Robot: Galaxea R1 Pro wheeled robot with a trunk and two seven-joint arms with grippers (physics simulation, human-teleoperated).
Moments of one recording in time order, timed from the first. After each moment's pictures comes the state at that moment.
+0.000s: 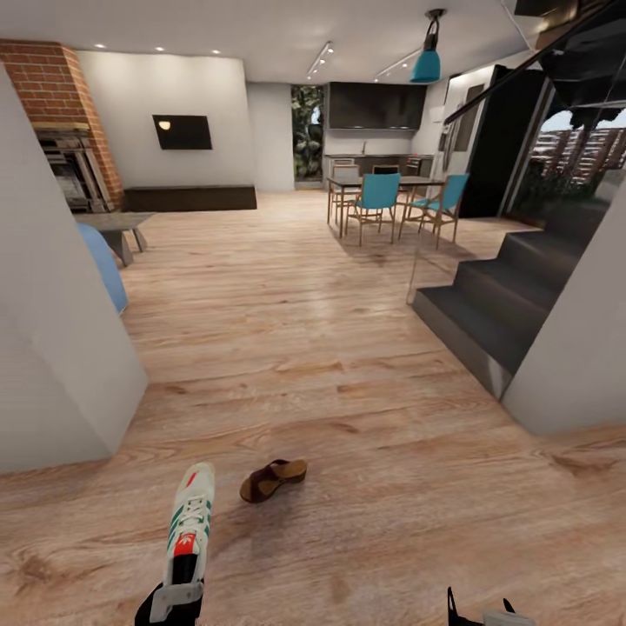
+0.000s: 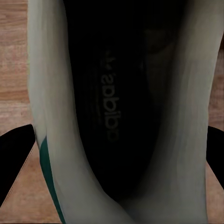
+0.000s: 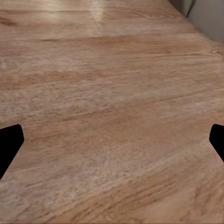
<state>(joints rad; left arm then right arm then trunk) -0.29 0.00 0.37 -0.28 -0.26 -0.57 -0.05 -0.17 -0.05 -0.06 -0.38 0.06 -0.70 -0.24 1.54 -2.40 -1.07</state>
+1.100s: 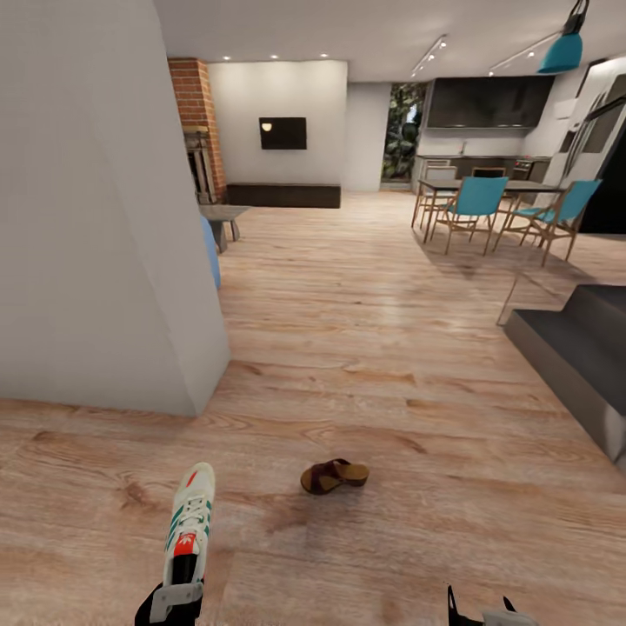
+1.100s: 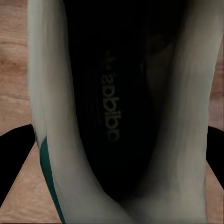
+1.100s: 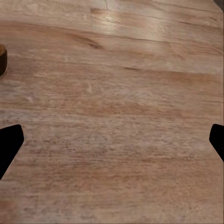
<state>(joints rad) -0.29 0.00 0.37 -0.28 -0.26 -0.57 -0.05 -0.17 -0.05 -0.06 -0.39 0.06 -0.70 -0.24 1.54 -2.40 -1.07</state>
